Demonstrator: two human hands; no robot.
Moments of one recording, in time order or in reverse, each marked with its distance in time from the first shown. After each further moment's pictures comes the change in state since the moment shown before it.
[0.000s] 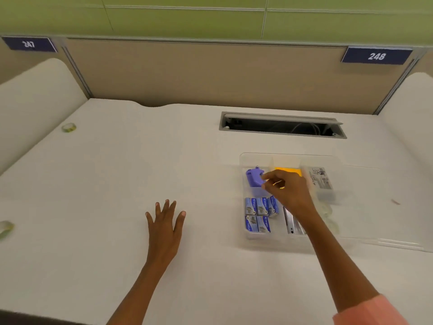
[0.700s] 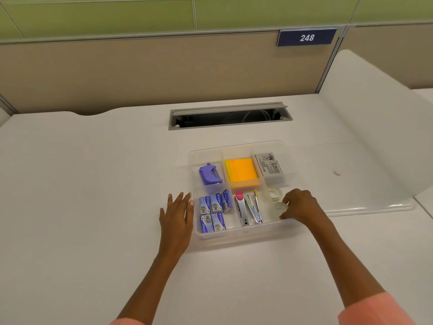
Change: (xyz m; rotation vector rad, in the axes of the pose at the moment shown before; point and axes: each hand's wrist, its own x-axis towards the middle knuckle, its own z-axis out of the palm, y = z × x) left_hand 0.010 0.101 0.082 -0.084 -0.159 0.132; right_hand -0.023 0.123 -0.079 -0.481 -0.188 0.497
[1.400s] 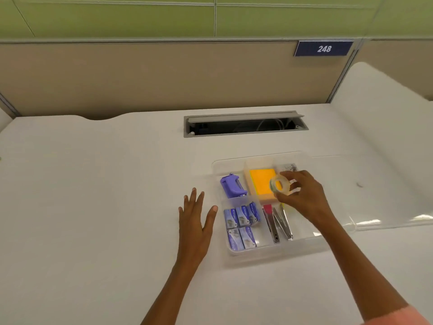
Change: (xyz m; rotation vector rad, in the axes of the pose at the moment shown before) left_hand 0.024 -0.012 -0.029 -0.208 -0.013 0.073; right_hand -0.005 -0.082 -0.004 0.416 0.364 -0.297
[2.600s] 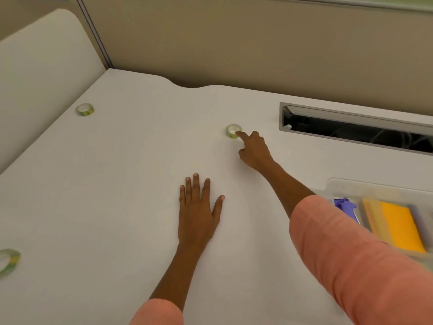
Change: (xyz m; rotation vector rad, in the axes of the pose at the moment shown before) left_hand 0.073 -0.160 -0.125 0.659 0.186 -0.132; right_hand 0.142 -0.201 0.313 -0.404 -0.411 -0.370
